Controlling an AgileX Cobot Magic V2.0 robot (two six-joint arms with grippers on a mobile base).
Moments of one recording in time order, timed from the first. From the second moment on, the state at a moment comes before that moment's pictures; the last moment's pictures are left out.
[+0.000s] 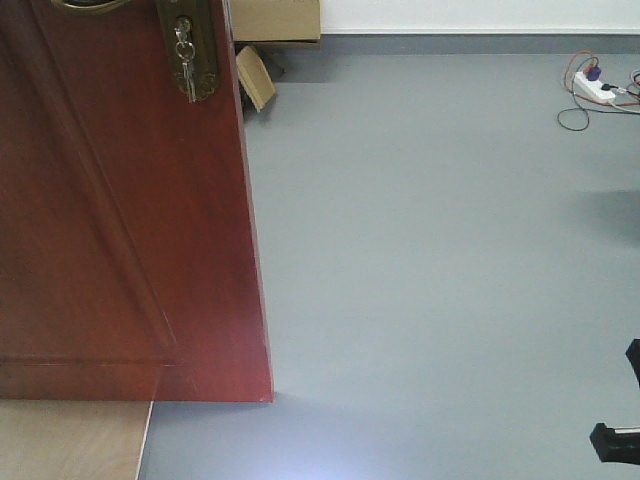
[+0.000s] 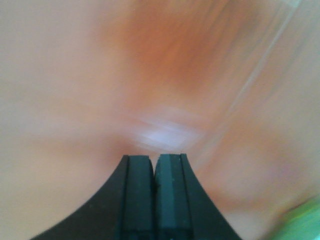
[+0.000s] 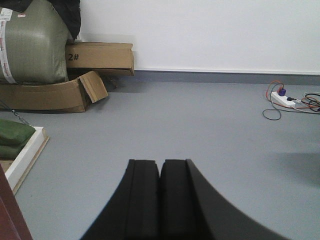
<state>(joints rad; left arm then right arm) 0.35 1.16 -1.43 -0.69 0.61 0.25 0.02 -0.01 0.03 0.02 0.30 -0.05</state>
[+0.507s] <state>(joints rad) 0.10 0.48 -0.46 -0.11 -0.03 -0.01 0.02 -0.01 0.03 0.02 0.30 -0.05</state>
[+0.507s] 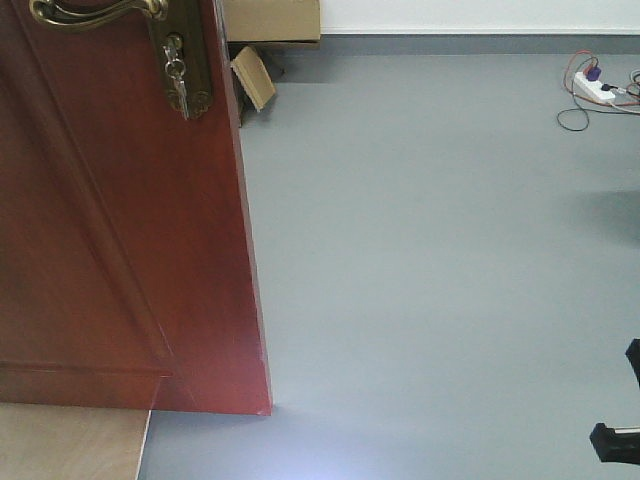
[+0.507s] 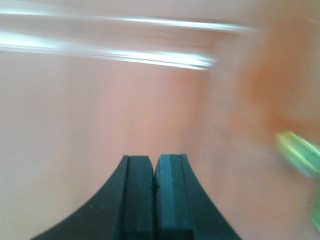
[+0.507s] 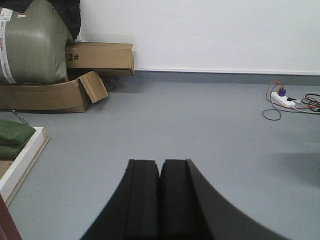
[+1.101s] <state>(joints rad) 0.05 0.00 0.03 -0.01 -0.04 -0.09 0.02 -0.01 0.03 0.02 0.30 -0.05</state>
